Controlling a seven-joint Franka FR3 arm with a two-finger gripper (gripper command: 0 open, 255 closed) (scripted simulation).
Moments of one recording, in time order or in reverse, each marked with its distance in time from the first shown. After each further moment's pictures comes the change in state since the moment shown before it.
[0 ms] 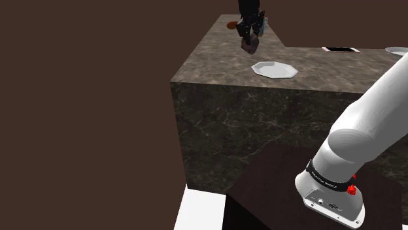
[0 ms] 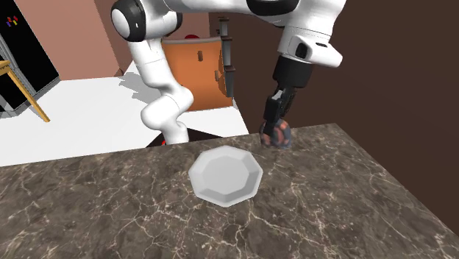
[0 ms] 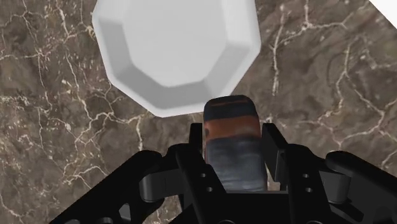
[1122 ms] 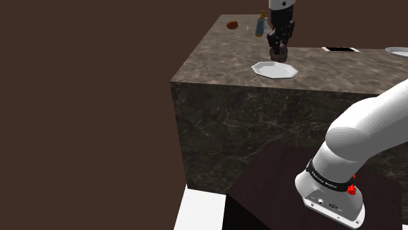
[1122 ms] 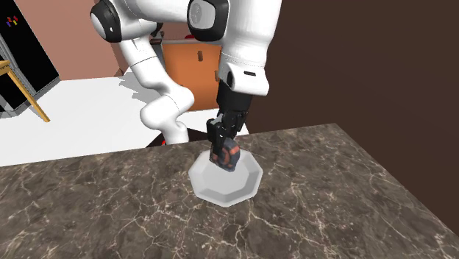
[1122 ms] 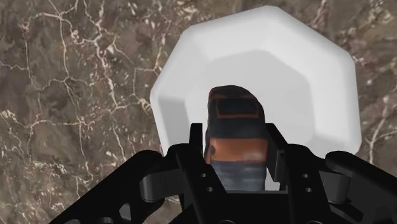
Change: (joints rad) arm -0.071 -0.265 -0.117 -0.347 -0.077 0.125 -0.135
